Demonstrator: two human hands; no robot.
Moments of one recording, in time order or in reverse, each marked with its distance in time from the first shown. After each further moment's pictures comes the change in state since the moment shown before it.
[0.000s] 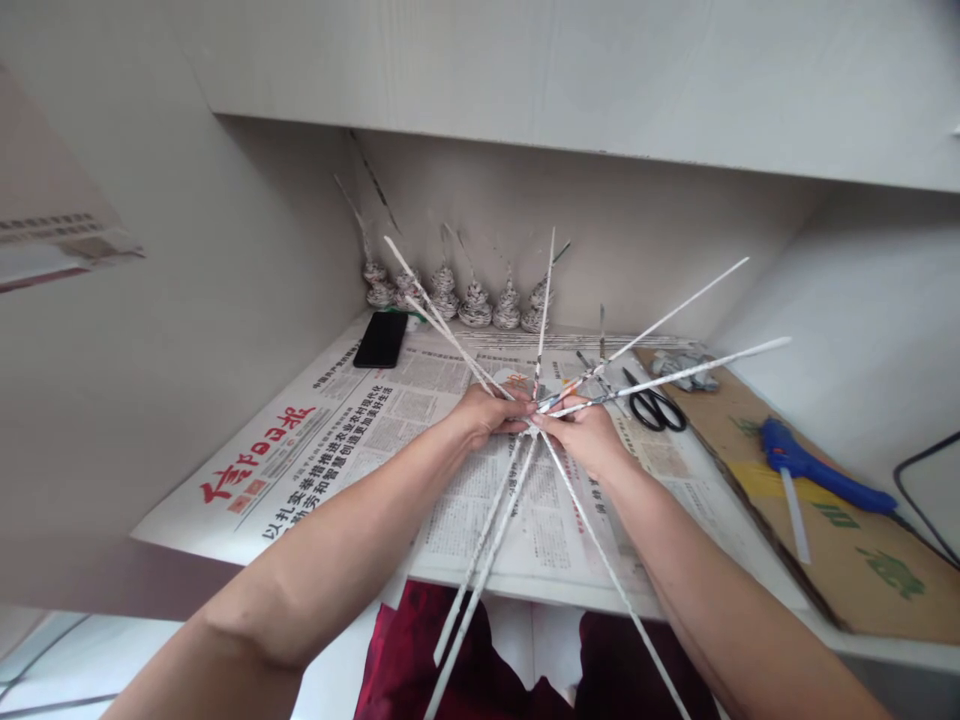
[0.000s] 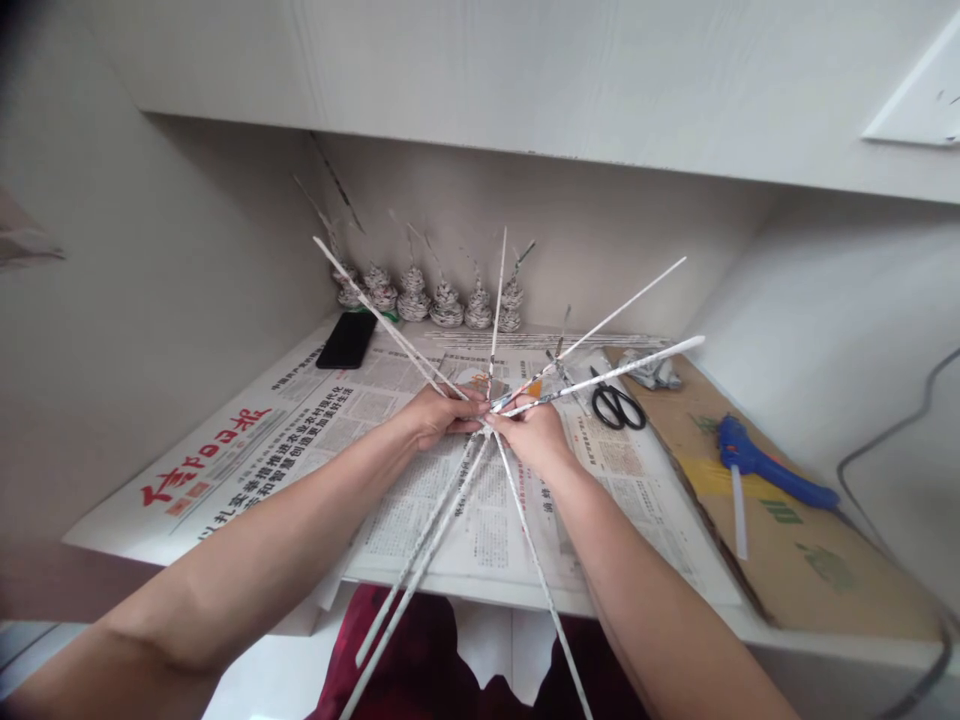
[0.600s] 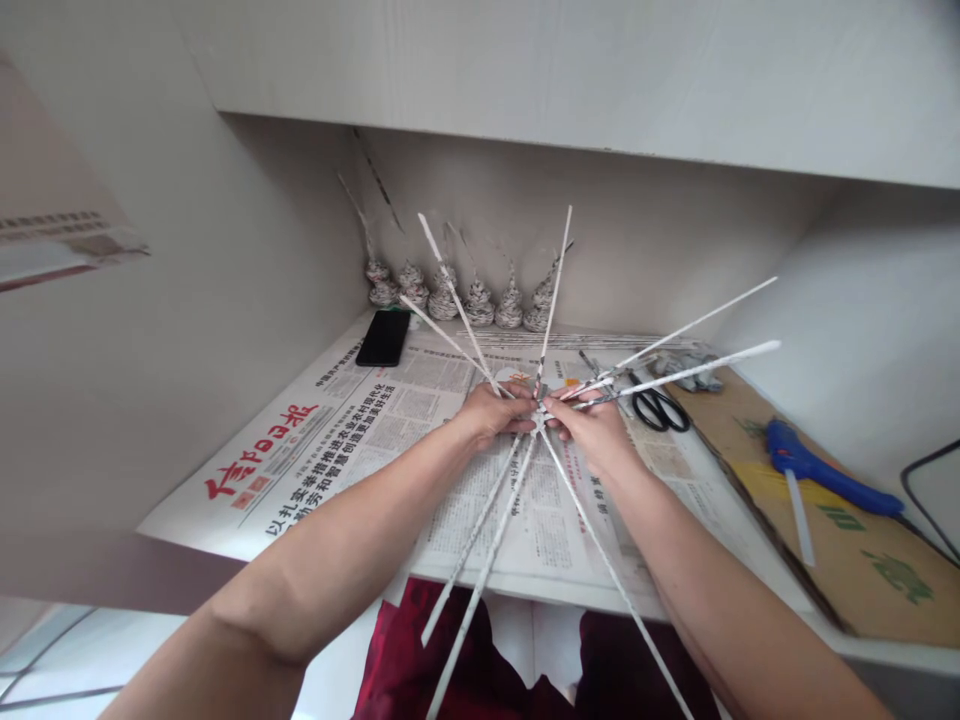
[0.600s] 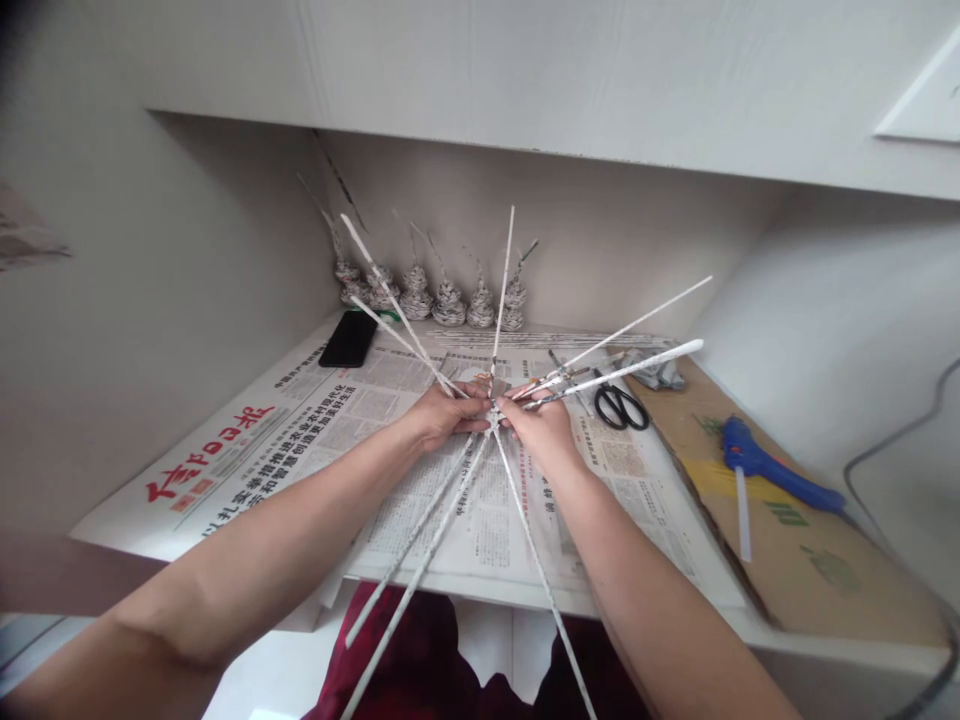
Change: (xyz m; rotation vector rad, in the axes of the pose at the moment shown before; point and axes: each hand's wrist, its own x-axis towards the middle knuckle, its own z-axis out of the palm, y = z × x) left_hand -0.001 -0.003 0.007 -0.063 0.013 0.065; right_hand -0.001 -0.010 0.003 0.209 0.118 0.014
